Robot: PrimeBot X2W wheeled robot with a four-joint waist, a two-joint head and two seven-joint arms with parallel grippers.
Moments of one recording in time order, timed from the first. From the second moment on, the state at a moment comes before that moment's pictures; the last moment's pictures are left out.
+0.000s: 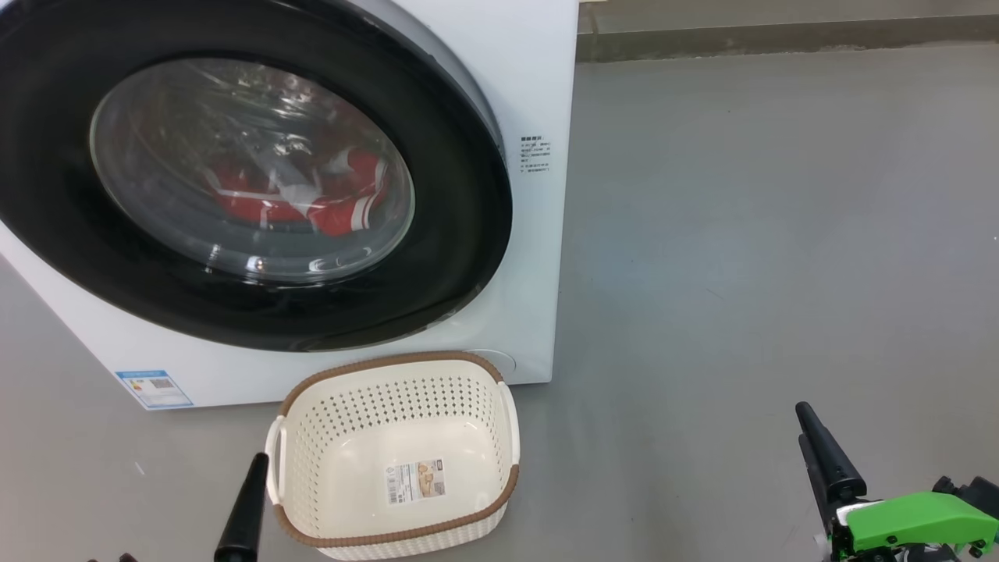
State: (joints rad) left arm -0.01 0.02 0.06 0.28 -1.38 -0.12 0.04; right arm 0.00 -0.05 -0.05 0.33 1.49 0.12 0.04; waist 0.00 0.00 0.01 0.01
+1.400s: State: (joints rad) left arm 0.02 0.04 -0.01 0.18 -0.79 -0.06 -0.07; right arm 0.00 -0.08 0.01 0.32 0.97 0.12 -0.08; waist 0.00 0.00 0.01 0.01
